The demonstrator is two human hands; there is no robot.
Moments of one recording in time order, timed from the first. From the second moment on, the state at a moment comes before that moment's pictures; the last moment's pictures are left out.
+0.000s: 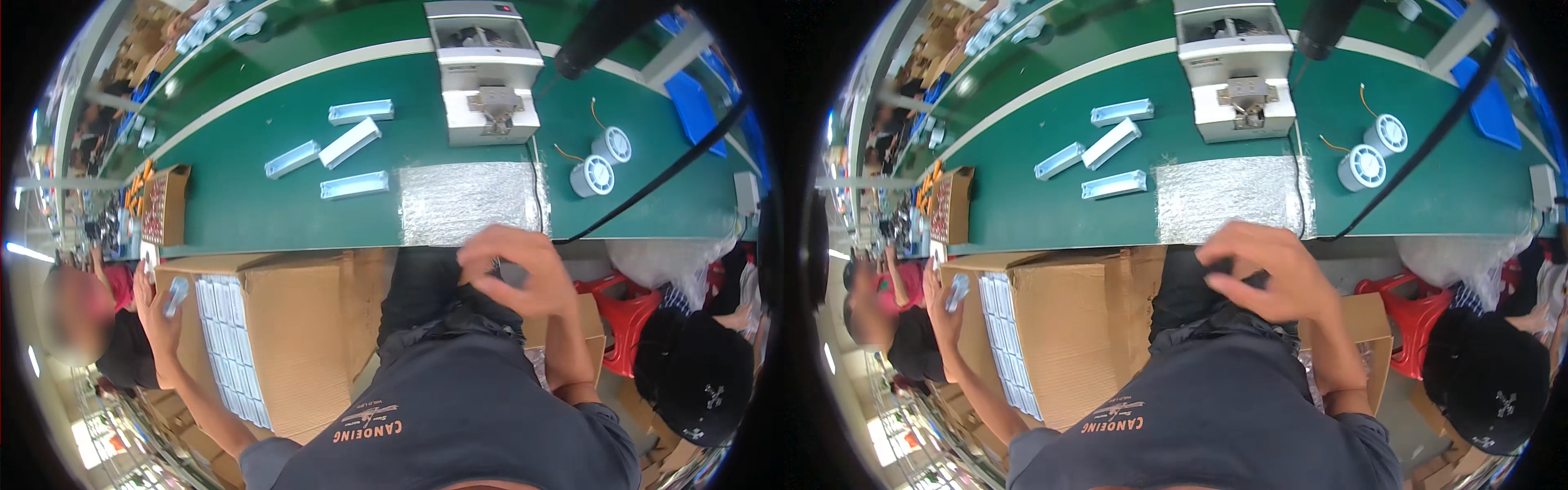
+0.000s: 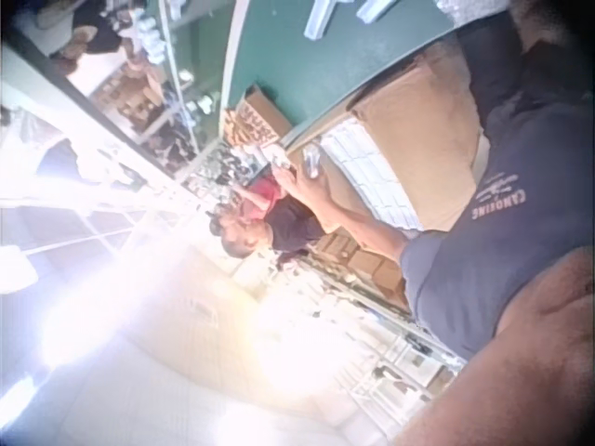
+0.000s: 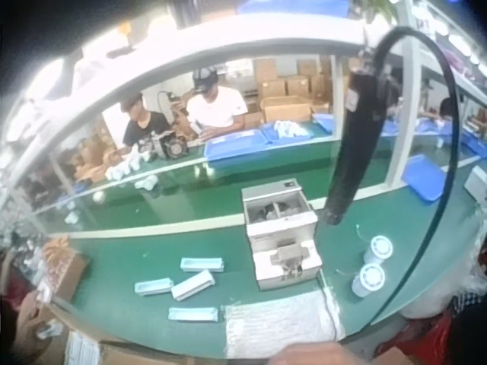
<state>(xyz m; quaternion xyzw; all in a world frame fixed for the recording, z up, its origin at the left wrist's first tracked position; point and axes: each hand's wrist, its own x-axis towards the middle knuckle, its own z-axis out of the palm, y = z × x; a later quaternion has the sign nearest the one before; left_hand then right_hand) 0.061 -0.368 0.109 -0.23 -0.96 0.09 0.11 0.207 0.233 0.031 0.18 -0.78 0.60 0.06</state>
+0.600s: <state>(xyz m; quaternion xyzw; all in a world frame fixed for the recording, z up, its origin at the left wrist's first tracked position) -0.135 0.022 0.035 -0.47 -0.88 -0.11 0.00 0.101 0.130 -0.040 0.11 -0.88 0.41 0.21</state>
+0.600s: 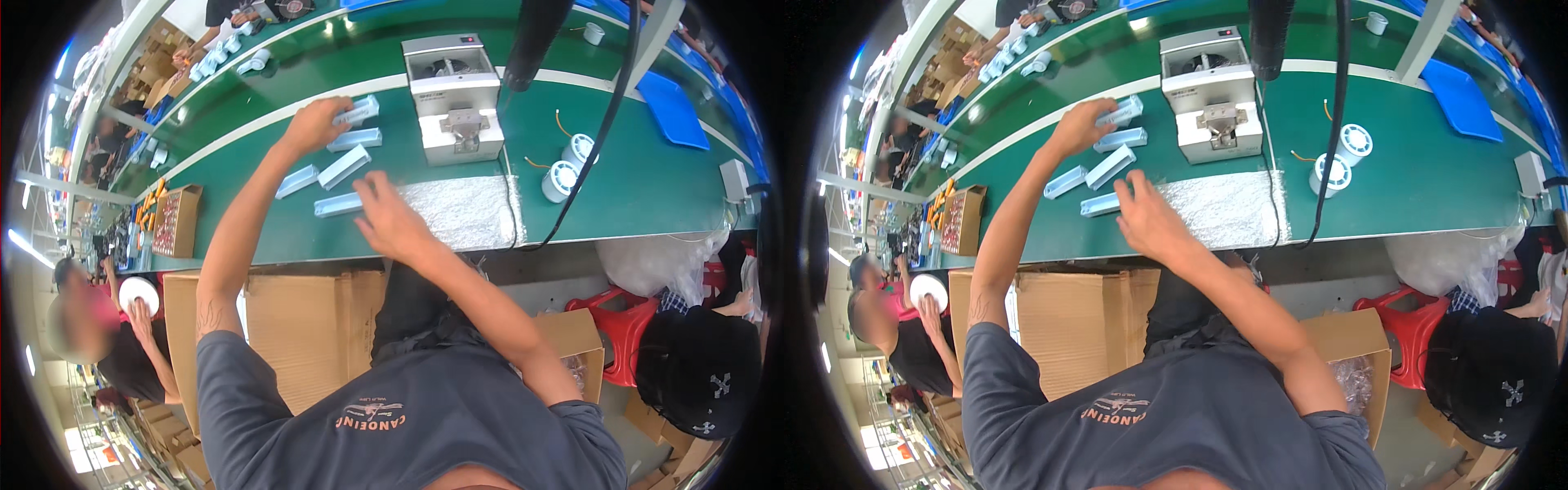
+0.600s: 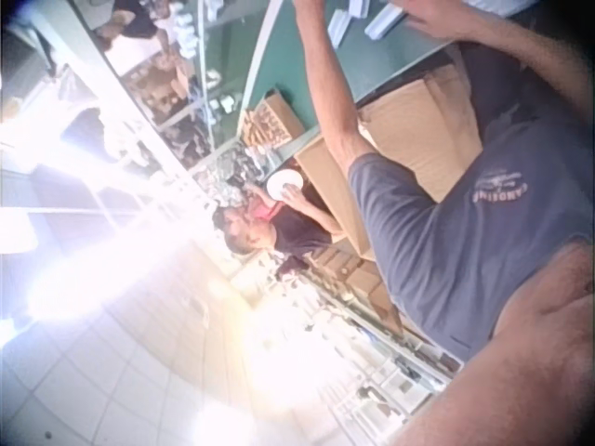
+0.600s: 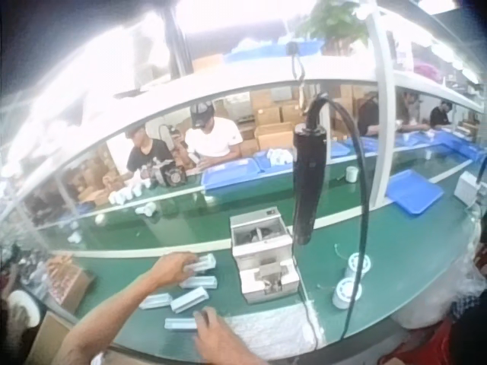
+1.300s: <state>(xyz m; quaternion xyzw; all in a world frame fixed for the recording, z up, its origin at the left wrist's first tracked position) -0.103 -0.024 0.041 -0.50 -0.86 -0.04 -0.12 0.281 0.391 0.021 -0.07 -0.65 0.64 0.39</state>
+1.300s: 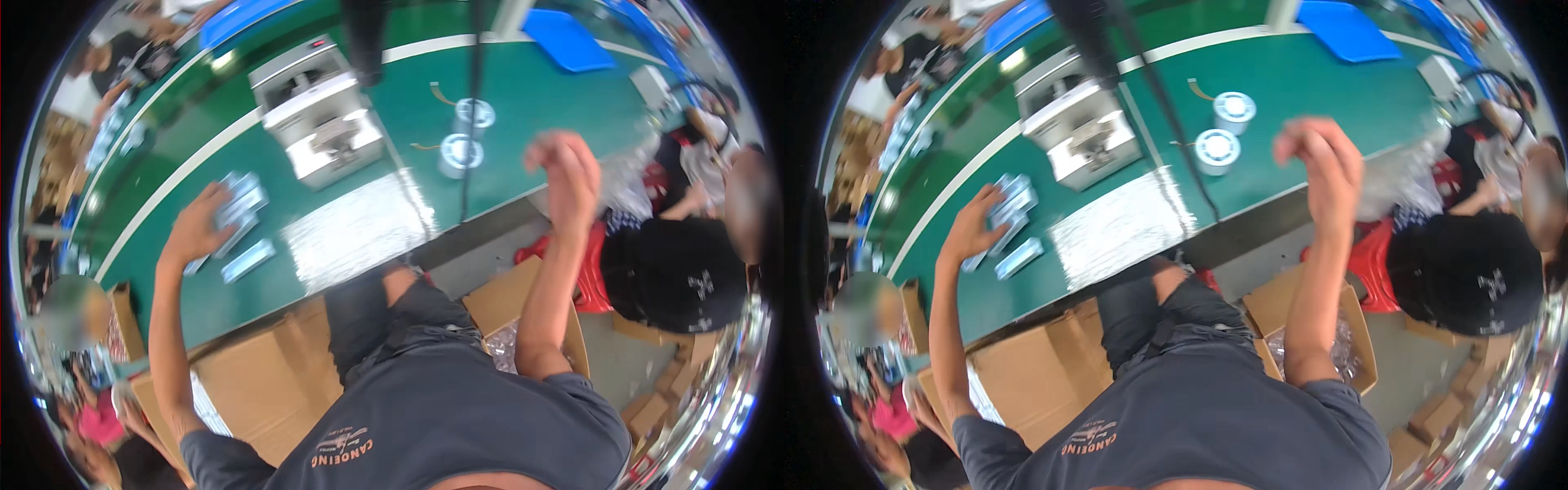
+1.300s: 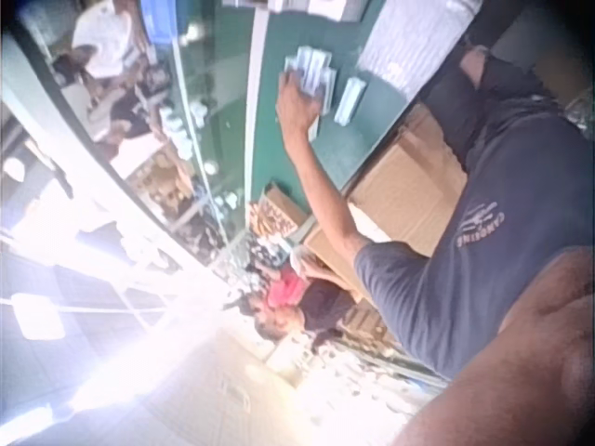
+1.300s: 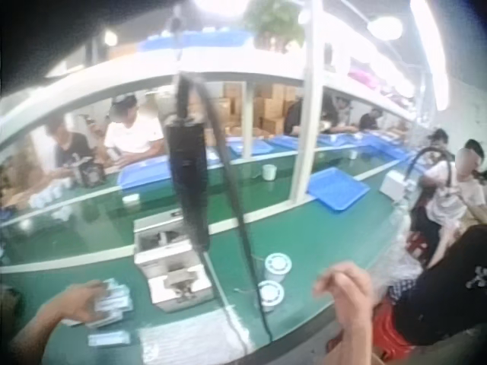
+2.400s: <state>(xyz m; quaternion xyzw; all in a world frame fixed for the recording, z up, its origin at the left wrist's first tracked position) 0.001 0.062 0.024 -0.15 -0.33 -0.89 -0.28 0.218 0.251 0.002 -0.01 -0.56 0.81 0.17</state>
